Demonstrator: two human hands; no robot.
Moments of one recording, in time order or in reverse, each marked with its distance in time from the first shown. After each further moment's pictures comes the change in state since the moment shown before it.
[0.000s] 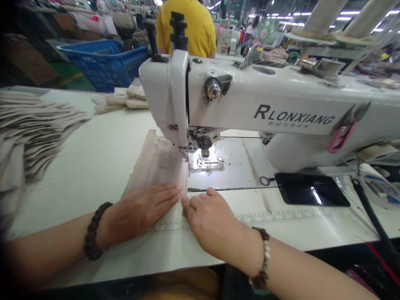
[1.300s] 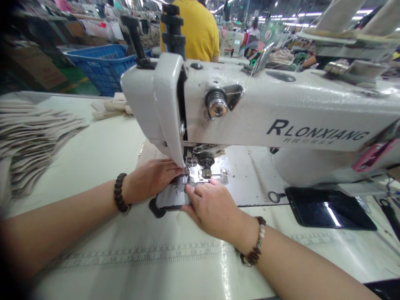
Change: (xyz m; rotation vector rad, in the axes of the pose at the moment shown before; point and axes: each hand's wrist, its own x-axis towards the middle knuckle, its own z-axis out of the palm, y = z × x) left_hand 0.030 -0.078 0.026 -0.041 -0.282 -0.155; right_hand 0.030 0.042 0.011 0.083 -0.043 0.093
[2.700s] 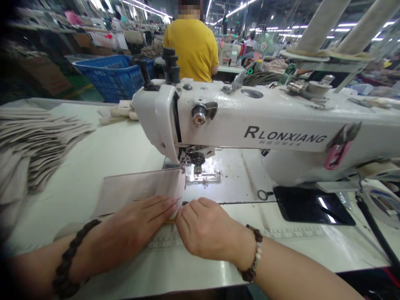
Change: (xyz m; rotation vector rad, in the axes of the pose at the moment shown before) left_hand -0.040 0.085 -0.032 0.111 0.100 0.011; right_hand -0.025 -0.018 -0.024 -0.133 0.239 -0.360
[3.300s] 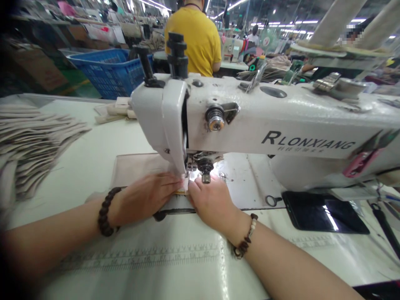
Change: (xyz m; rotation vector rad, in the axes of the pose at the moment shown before) left_hand 0.024 -0.058 0.030 -0.229 -0.158 -0.085; right_hand 0.019 0.033 0.035 -0.050 -0.040 0.408
